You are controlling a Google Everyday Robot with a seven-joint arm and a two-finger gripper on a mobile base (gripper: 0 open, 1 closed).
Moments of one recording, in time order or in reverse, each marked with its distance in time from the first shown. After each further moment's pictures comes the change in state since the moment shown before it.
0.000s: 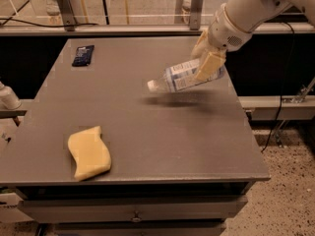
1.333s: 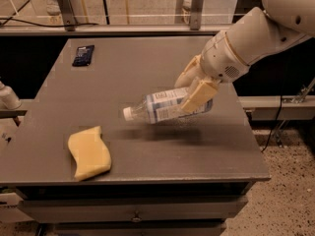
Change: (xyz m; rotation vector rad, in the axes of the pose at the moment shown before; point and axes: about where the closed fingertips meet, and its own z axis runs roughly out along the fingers) arm -0.048 0.099 0.000 -0.104 -0.222 0.069
